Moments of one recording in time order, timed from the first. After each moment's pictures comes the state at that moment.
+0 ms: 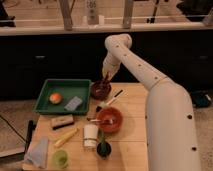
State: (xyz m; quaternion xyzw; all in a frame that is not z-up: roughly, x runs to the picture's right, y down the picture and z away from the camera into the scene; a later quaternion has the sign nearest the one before) arm 0.022 -0.069 0.871 -0.20 -0.23 -0.43 0.85
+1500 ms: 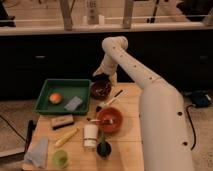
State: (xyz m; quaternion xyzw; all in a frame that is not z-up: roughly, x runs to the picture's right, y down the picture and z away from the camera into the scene) arm 0.010 -0.049 0.877 -0.22 -0.26 -0.45 0.83
